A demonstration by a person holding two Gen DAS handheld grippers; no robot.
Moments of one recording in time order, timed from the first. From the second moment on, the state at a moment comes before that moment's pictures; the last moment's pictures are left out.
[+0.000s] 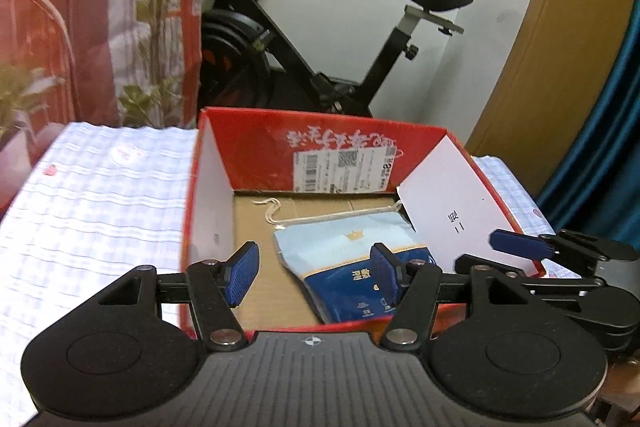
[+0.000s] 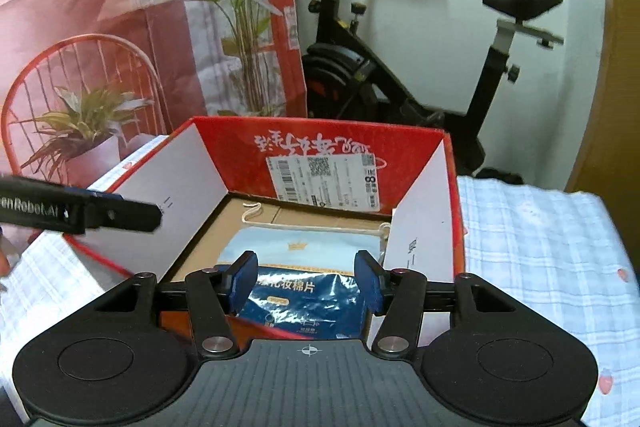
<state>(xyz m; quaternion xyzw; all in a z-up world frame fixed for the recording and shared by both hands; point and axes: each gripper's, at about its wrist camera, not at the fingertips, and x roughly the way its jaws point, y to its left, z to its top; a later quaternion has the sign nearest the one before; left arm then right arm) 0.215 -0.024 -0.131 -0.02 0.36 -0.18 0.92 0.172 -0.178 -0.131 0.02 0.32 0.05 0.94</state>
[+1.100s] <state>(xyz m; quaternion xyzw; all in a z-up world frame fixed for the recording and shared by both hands) 0.056 0.039 -0.173 -0.01 0.30 -0.13 0.95 -0.007 -0.146 -0.154 0.04 0.27 0.04 0.96</state>
